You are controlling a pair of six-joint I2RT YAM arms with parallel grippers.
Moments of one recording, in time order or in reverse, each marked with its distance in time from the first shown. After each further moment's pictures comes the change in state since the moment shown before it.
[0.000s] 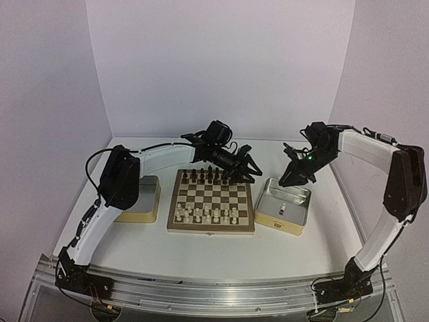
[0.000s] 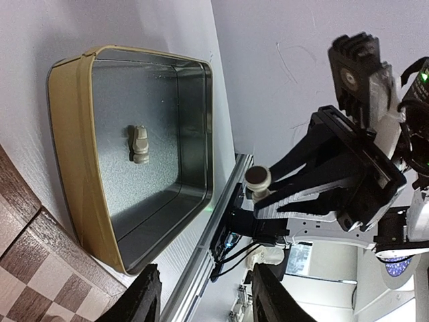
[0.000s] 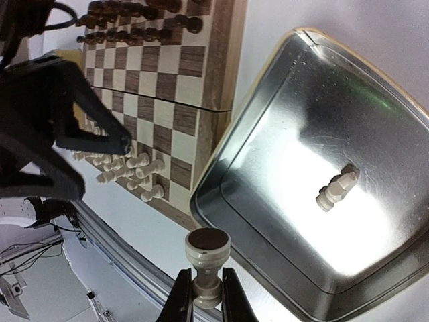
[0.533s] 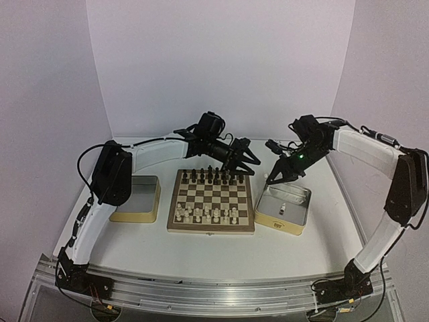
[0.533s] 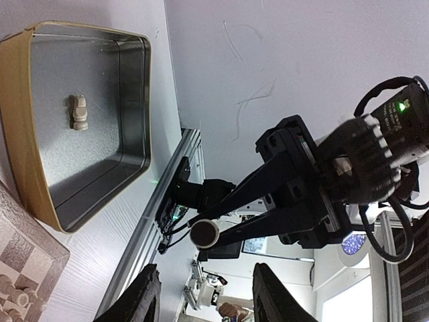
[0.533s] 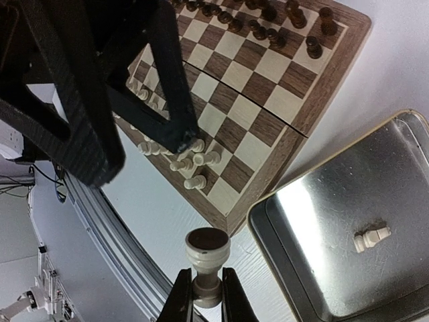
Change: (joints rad) left arm 0.040 -0.083 -0.090 0.157 0.206 -0.206; right arm 0.134 -0.043 0.063 -0.002 -0.022 -0.233
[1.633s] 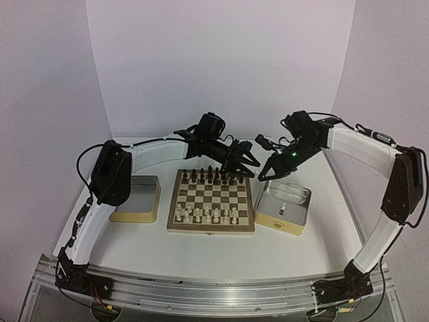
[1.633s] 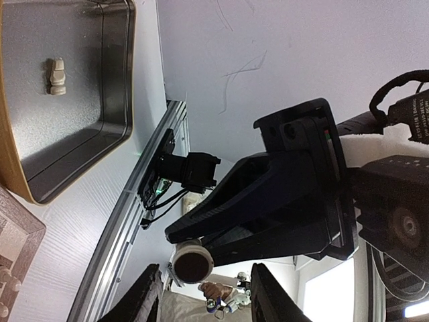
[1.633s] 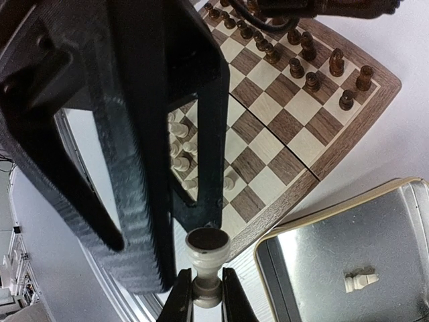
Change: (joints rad) left arm -0.010 -0.015 -0.030 0.020 0.104 -0.050; right arm 0.074 0.033 0.060 0.047 0.021 -0.098
